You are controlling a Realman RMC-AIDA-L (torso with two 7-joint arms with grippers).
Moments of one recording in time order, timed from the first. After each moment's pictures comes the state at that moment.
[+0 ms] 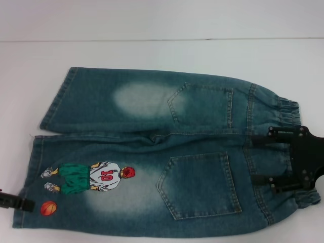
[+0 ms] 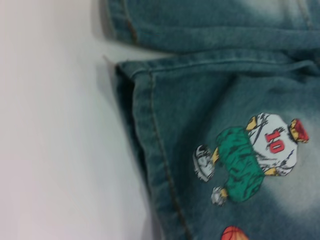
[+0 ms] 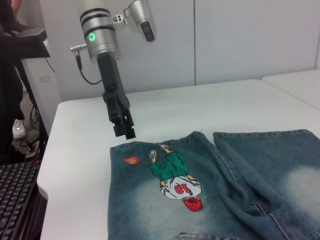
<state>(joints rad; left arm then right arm) -0.49 -1.99 0.54 0.98 2.71 1.83 -2.21 0.48 2.07 -0.53 -0.83 -2.26 -1.87 1.15</state>
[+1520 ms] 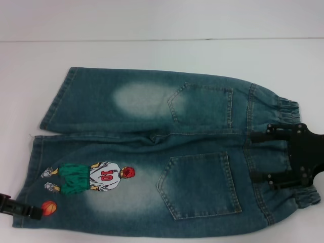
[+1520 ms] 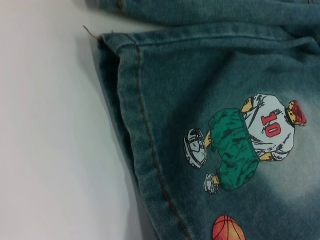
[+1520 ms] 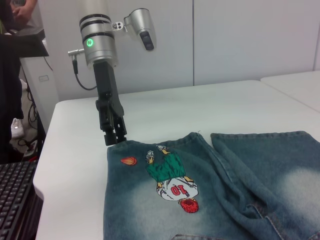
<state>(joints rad) -0.51 -2.00 0.55 0.93 2.74 1.82 -2.21 0.49 2.07 -0.53 -0.83 -2.26 -1.86 1.16</state>
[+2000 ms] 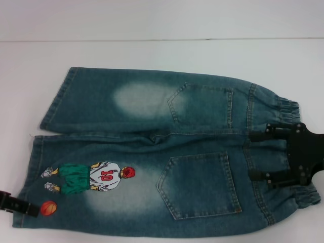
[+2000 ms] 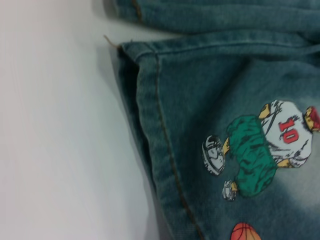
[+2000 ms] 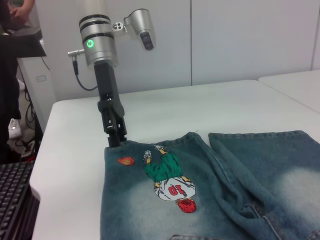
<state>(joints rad) -0.52 -2.00 0.56 0.92 2.76 1.78 -2.22 0.49 2.07 -0.53 -0.82 -2.26 -1.85 1.16</state>
